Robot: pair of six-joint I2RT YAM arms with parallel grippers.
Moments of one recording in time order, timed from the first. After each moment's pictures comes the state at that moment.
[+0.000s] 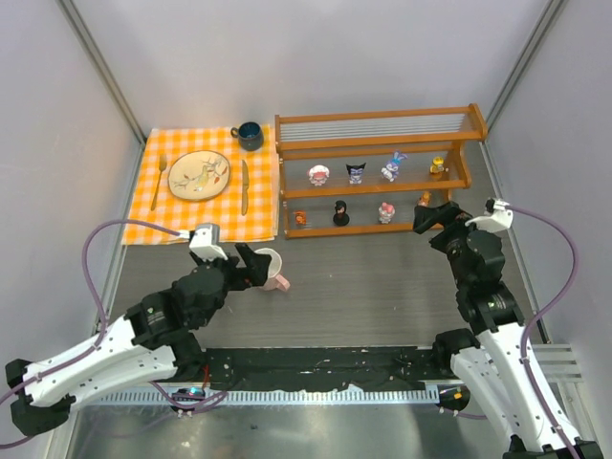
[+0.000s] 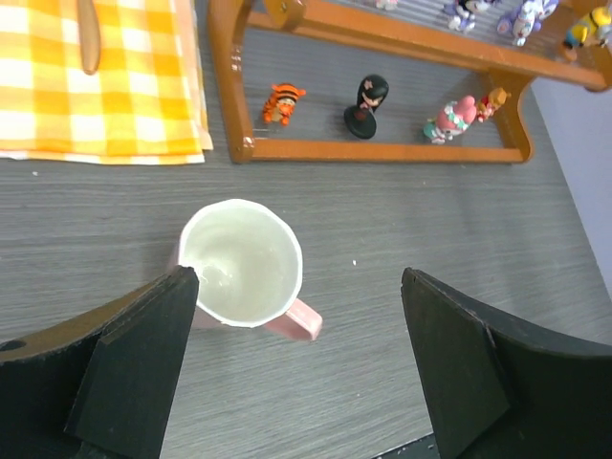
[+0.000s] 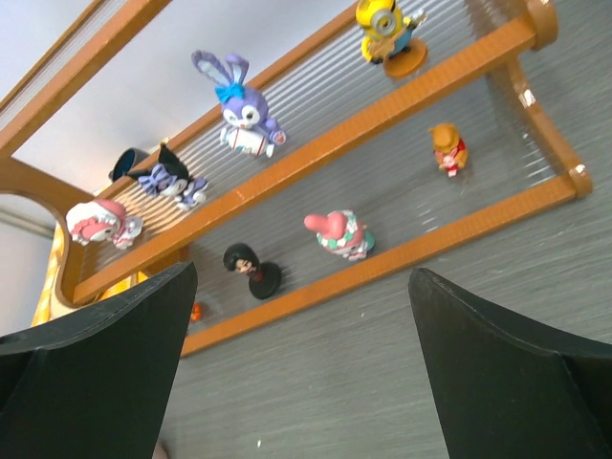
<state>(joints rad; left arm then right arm) -1.05 0.60 0.63 -0.41 -0.65 -0.74 0.19 0.55 0.58 -0.19 0.23 0.61</state>
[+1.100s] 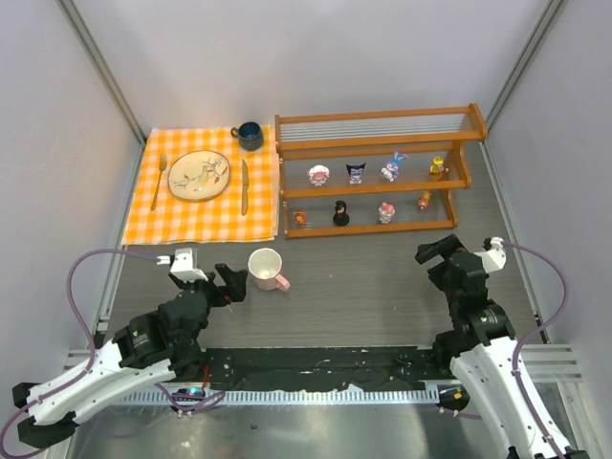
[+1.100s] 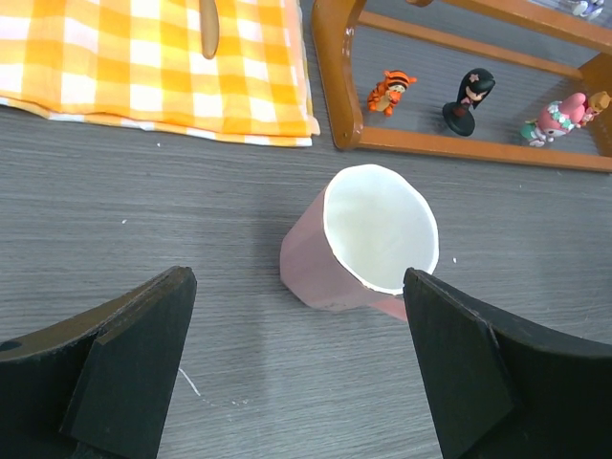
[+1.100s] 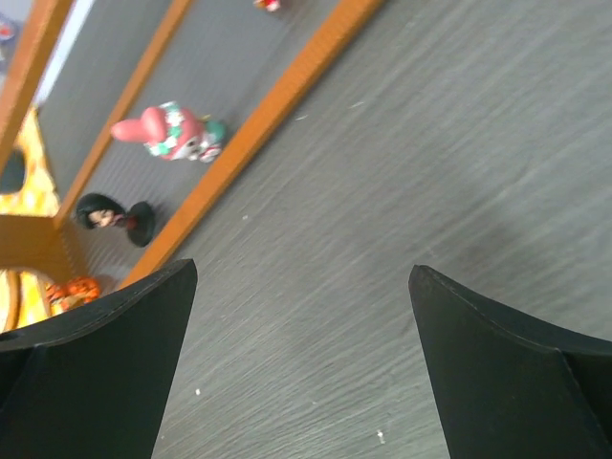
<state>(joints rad) -1.05 0.23 0.41 -0.58 -0.79 -0.70 0.19 0.41 0.39 -0.49 0.30 0.90</state>
